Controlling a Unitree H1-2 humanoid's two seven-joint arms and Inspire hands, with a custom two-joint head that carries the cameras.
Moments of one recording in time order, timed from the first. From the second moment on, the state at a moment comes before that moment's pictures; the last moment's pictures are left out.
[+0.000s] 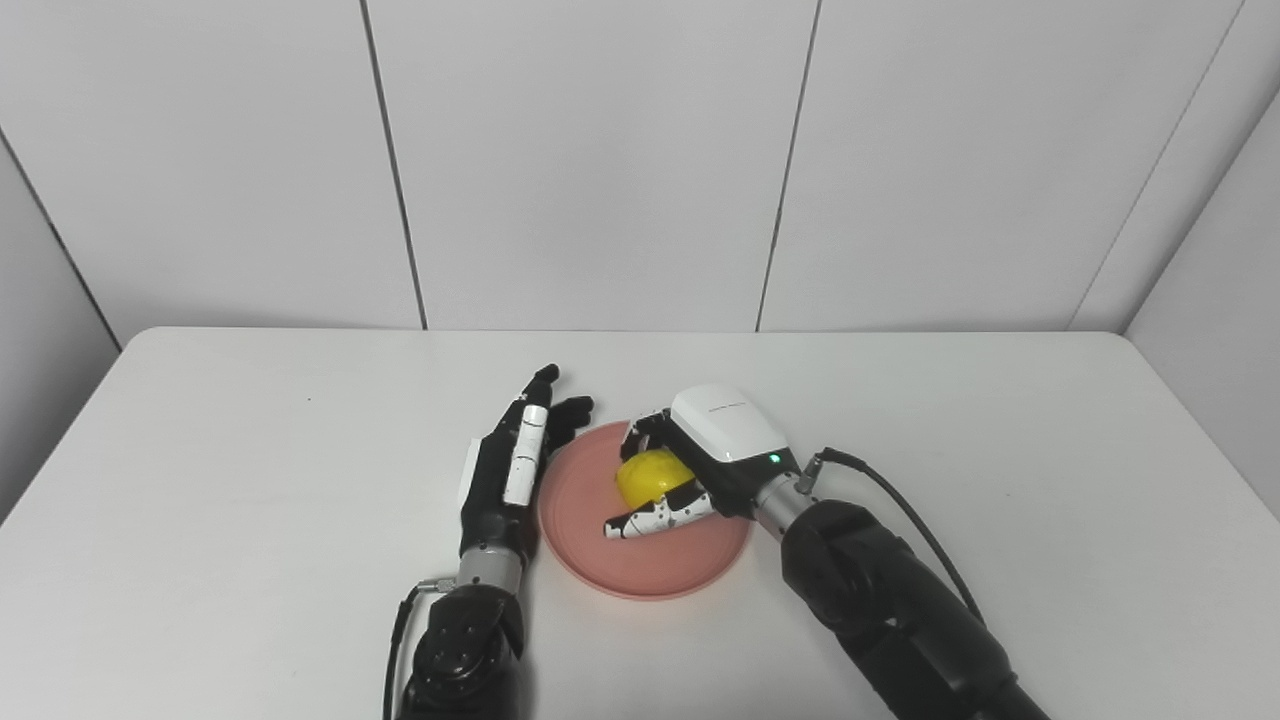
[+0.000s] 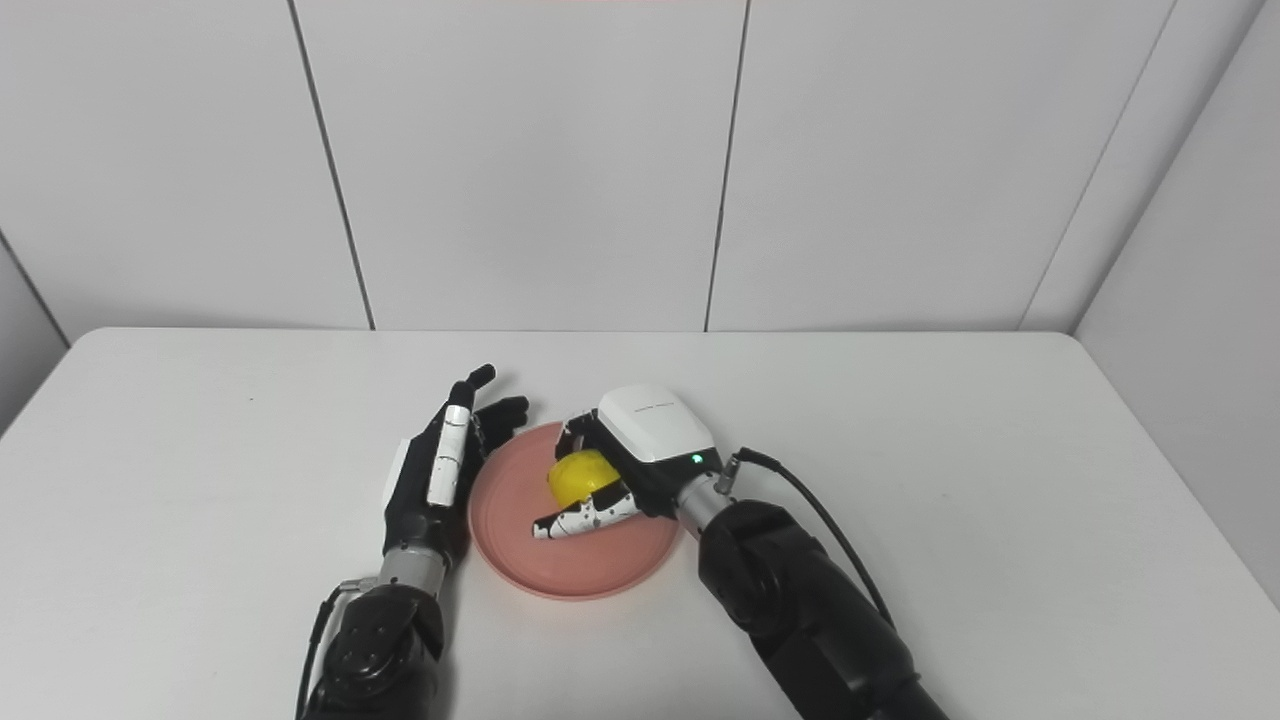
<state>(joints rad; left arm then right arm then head) -0.38 -0.16 -0.01 0.33 -0.04 0.00 0.06 -0.55 -0.25 0.46 0.22 -0.84 0.03 0.14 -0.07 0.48</state>
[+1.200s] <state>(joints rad) -0.43 -0.11 0.03 0.34 -0.03 0.05 0.06 -0.48 -0.08 0.07 0.44 -0.31 -0.22 -0.17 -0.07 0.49</state>
